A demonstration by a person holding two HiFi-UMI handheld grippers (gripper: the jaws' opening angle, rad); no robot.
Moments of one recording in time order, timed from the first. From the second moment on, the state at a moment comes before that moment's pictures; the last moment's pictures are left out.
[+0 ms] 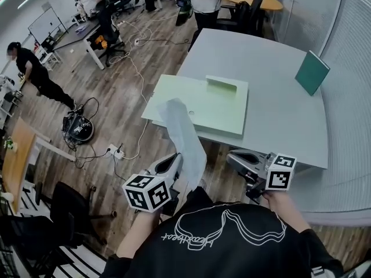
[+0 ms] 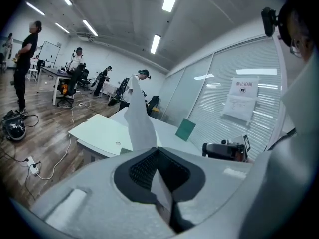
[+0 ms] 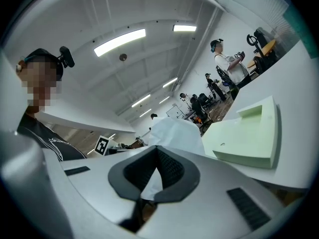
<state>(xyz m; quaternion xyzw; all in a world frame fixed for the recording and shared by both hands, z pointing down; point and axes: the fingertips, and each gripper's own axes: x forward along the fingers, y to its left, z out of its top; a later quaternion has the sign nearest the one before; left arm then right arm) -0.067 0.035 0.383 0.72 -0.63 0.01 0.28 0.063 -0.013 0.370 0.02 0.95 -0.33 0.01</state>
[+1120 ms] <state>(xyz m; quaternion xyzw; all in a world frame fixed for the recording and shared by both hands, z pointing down) -0.070 0.054 0.392 0.72 -0.63 -0.02 0.28 0.045 0.006 0.383 0.02 0.96 -0.28 -0.03</state>
